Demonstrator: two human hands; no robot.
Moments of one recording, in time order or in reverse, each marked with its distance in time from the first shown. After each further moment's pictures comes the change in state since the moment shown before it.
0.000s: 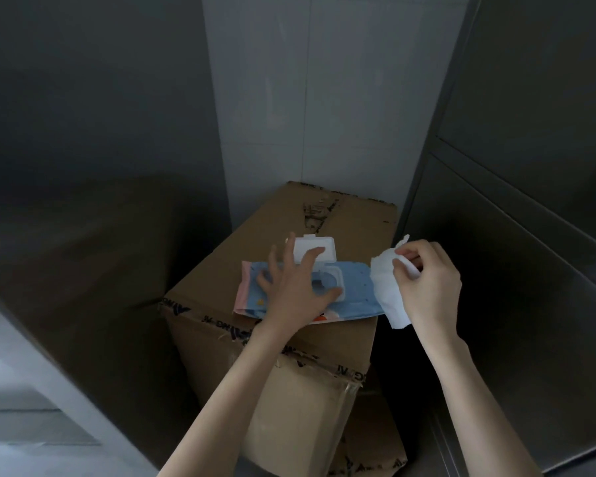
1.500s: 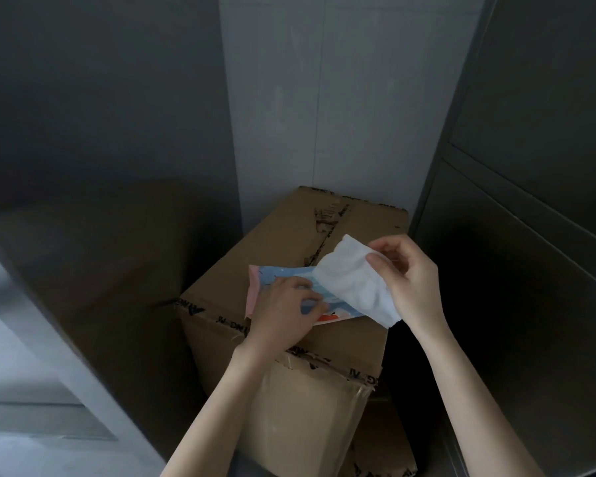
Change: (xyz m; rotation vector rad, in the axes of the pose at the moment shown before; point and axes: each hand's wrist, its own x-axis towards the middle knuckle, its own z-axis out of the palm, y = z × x) left_hand -0.028 -0.023 -0.026 -0.024 -0.066 0.071; right_hand 0.003 -0.035 0.007 0.592 -0.240 0.043
